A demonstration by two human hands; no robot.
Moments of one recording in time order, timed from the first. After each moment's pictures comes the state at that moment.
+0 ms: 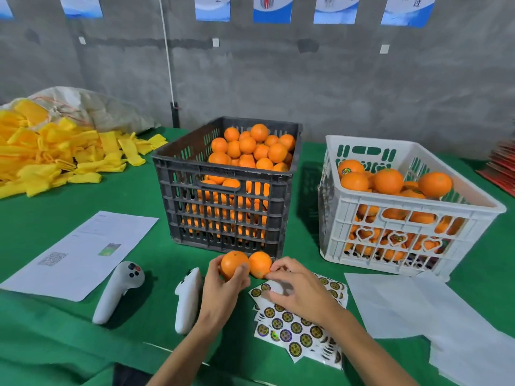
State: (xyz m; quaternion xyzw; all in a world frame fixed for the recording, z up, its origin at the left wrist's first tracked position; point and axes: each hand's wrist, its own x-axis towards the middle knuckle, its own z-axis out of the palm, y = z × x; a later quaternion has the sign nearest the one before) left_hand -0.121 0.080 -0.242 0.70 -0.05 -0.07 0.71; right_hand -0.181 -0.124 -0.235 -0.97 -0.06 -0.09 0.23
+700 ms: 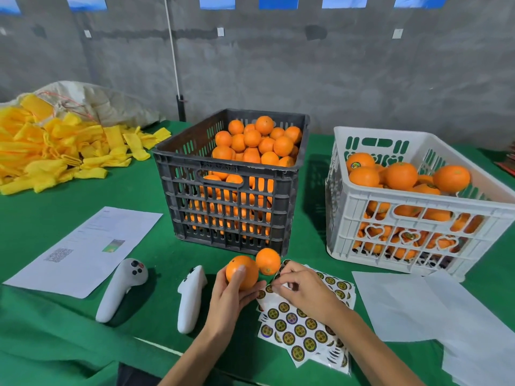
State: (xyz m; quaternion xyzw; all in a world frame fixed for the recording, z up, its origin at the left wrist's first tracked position) left_hand -0.137 0.074 -0.250 0.54 -0.01 -0.17 0.82; right_hand -0.173 -0.130 -0.251 -0.93 -0.05 -0.07 0.37
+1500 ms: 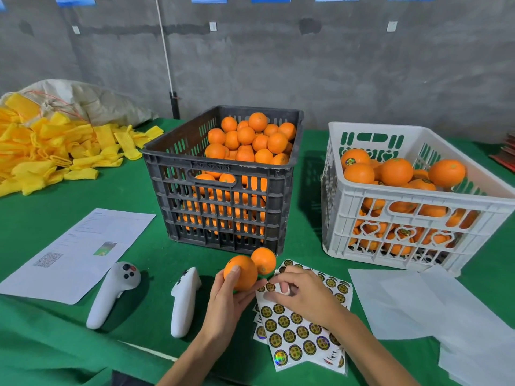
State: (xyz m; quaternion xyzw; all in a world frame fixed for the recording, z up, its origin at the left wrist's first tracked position) left_hand -0.138 0.069 -0.248 0.50 0.00 -0.20 0.85; right_hand -0.180 -0.134 -0.252 -0.92 -0.03 -0.10 0.37
